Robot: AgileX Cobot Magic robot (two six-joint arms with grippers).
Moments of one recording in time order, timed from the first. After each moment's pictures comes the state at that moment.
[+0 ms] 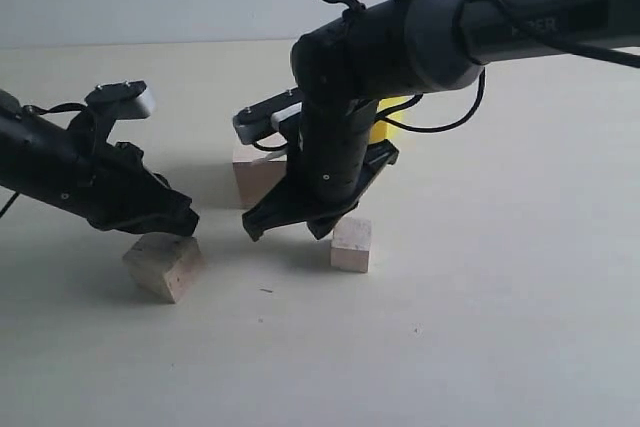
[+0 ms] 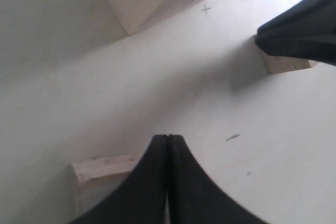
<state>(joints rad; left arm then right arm) -0.27 1.77 -0.80 -1.04 0.60 1.08 0.74 2.10 -1.41 0.00 0.81 0.15</state>
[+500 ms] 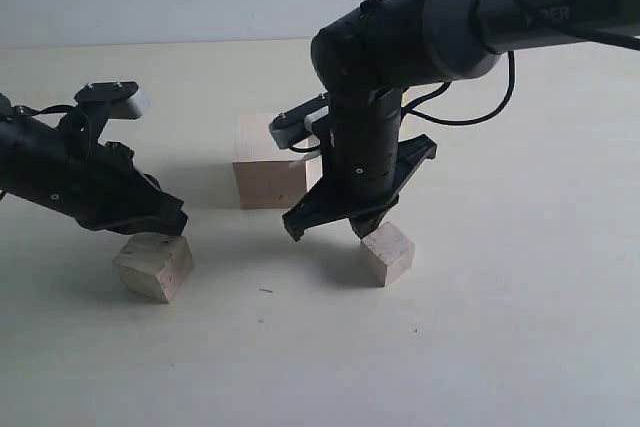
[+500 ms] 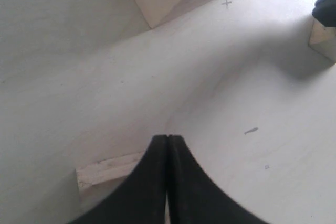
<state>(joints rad) -0.26 1.74 -0.79 -0.98 0.57 1.05 0.70 2.10 -1.41 -0.08 0.96 0.18</state>
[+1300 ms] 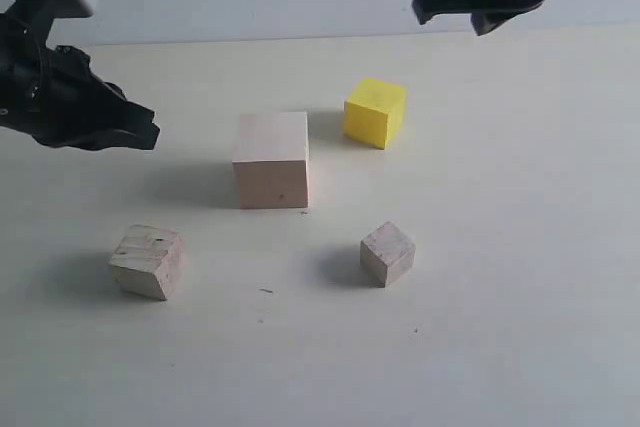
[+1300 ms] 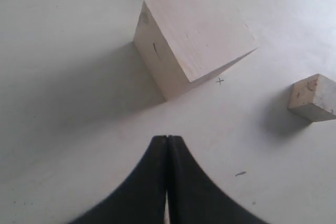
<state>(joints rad) -0.26 1.52 -0.90 -0.74 0.59 0.76 0.38 1.78 -1.46 -0.26 0.85 0.19</state>
